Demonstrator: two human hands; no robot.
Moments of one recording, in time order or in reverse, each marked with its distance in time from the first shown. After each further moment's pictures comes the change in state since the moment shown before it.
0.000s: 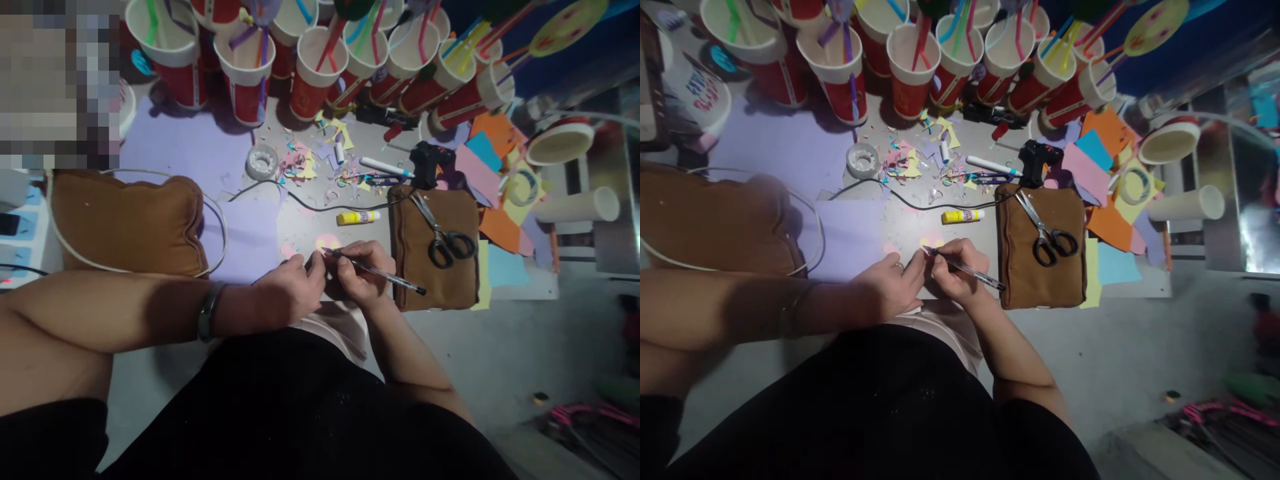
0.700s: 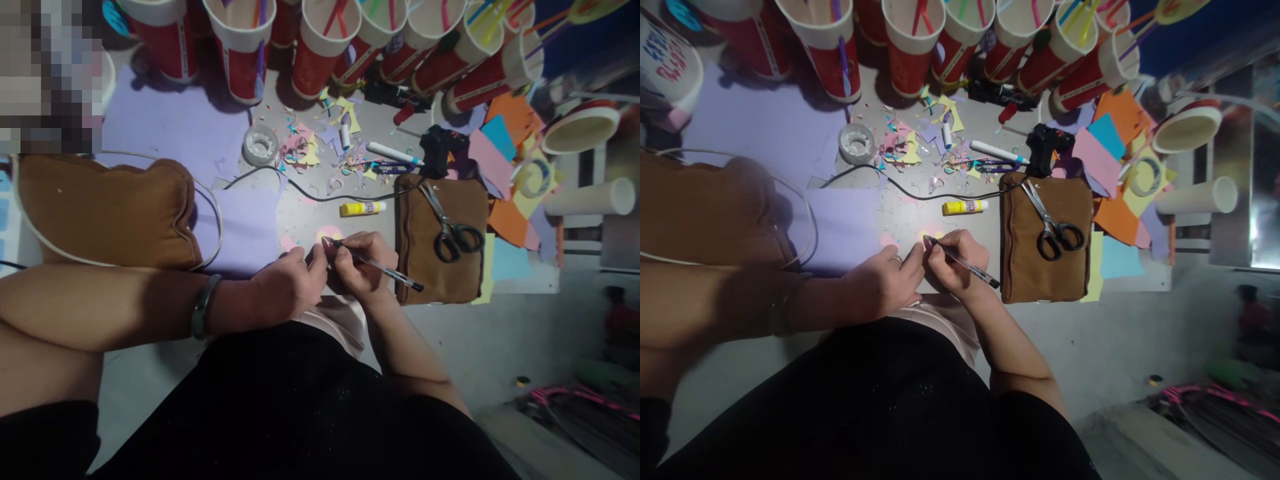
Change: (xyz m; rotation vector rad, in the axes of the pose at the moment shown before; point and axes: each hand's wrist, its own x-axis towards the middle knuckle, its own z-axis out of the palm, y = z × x) left_hand 0.001 -0.006 -0.009 -0.048 -0.018 0.022; right_hand 0.001 -0.003 0.000 -0.166 -0.033 0.003
